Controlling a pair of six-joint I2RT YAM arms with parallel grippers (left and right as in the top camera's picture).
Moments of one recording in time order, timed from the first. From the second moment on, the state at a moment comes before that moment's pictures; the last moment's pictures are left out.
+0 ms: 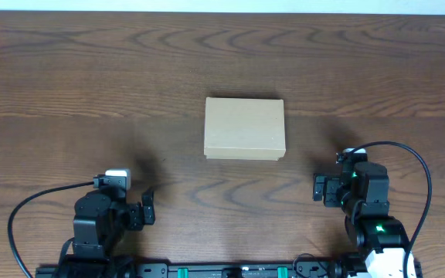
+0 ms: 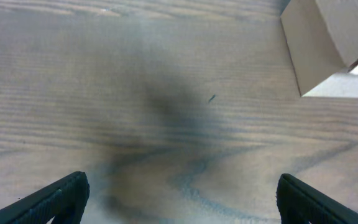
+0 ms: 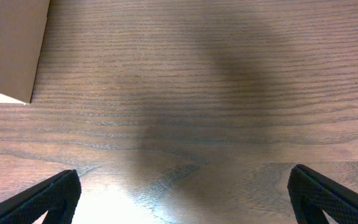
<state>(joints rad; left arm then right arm) -0.11 0.29 0.35 -0.78 0.05 -0.09 0.02 0.74 0.34 -0.47 0.04 0.03</state>
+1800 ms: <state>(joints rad) -0.11 0.29 0.35 -0.84 0.05 -0.09 0.10 0.01 0.01 -0.07 0.03 -0.11</state>
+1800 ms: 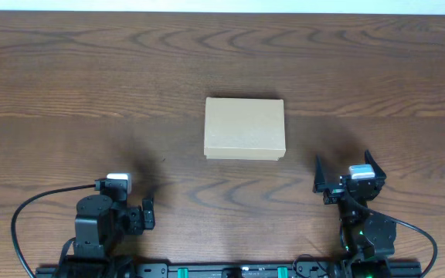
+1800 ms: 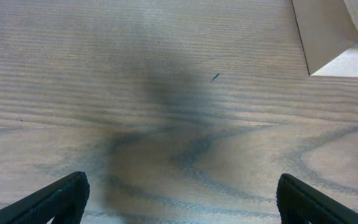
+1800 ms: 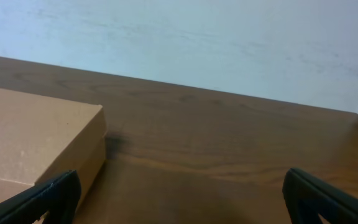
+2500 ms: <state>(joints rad) -0.11 0.29 0.35 -0.84 0.05 -0.09 0.09 0.01 0.01 -0.07 0.05 0.04</state>
